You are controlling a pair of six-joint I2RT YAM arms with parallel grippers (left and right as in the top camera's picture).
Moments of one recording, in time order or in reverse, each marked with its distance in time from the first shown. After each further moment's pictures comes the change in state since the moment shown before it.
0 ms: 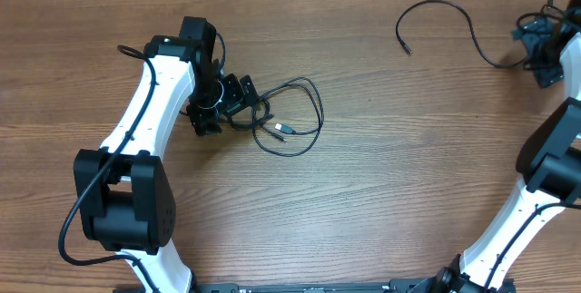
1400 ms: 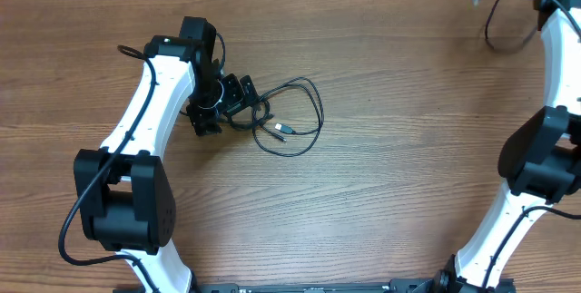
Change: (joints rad) left arm 0.000 0.000 0.000 0.001 0.000 0.000; right arm 0.158 -0.069 0.186 0.403 -0.497 0.052
